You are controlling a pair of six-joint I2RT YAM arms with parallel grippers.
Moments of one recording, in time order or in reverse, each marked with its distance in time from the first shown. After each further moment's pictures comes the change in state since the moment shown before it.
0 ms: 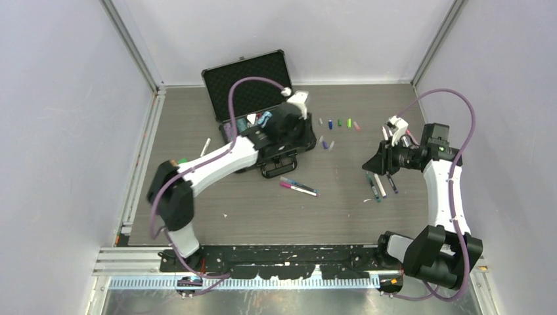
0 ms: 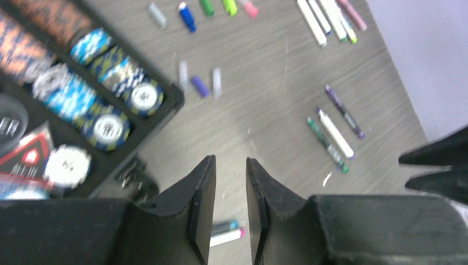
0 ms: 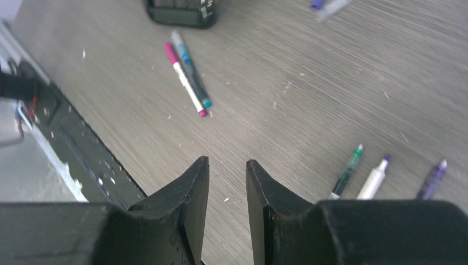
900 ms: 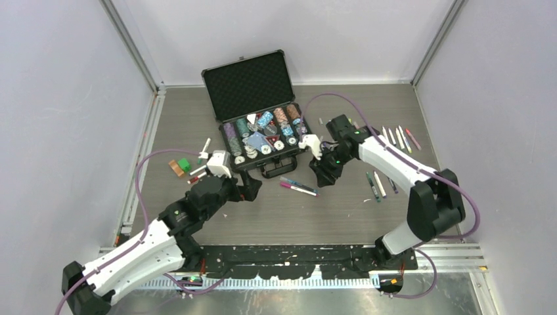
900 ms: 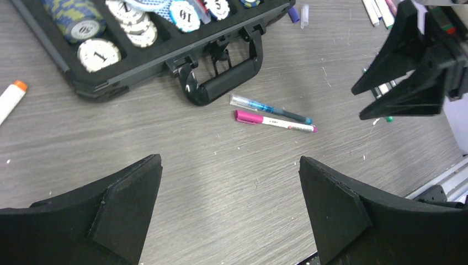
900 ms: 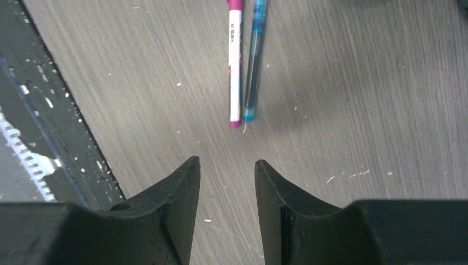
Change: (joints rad) left arm 0.009 -1.155 -1.094 0.074 -0.211 -0.108; right arm 0.774 0.340 0.135 0.038 0.386 -0.158
